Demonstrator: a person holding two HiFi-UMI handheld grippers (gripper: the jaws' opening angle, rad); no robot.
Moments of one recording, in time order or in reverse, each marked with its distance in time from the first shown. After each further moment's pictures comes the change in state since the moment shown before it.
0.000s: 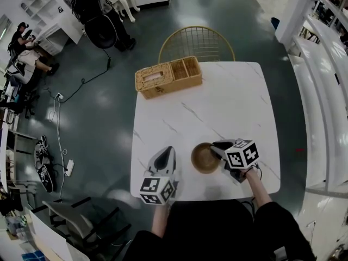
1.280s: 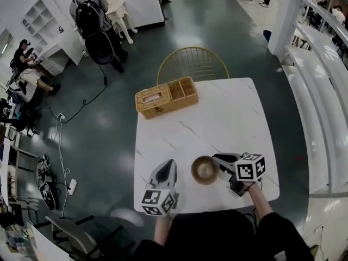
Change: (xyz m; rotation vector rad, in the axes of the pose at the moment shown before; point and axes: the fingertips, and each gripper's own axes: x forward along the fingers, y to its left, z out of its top) left arm -0.002 -0.016 0.027 0.037 -0.054 -0.057; right arm -0.048 0.016 0.033 0.145 -0.263 0.101
